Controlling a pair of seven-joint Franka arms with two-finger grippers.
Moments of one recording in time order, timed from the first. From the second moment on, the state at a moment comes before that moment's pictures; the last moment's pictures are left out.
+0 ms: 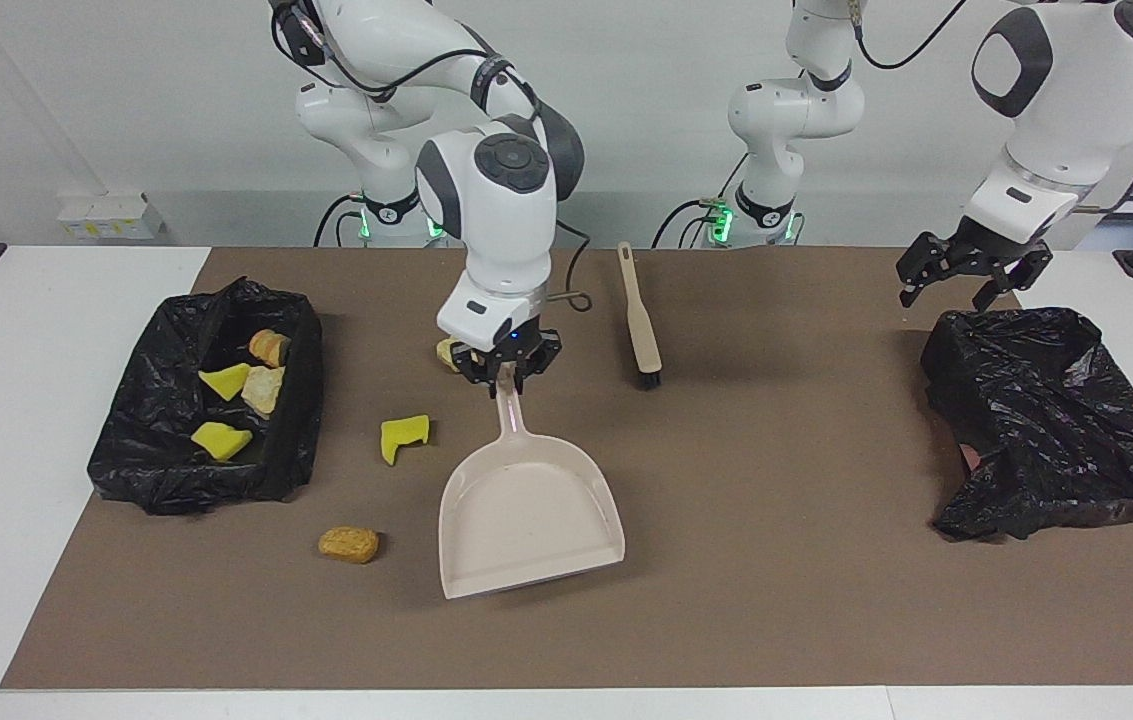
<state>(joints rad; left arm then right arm) 0.01 -0.02 -0.02 -1.69 -0.03 1.70 0.12 0.35 0.46 0.19 -1.35 -0.18 1.83 0.40</state>
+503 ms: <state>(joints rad) 0.01 -0.02 -0.03 -1.69 -0.03 1.70 0.12 0.53 0.71 0.19 -1.12 -0.18 1.91 0.65</state>
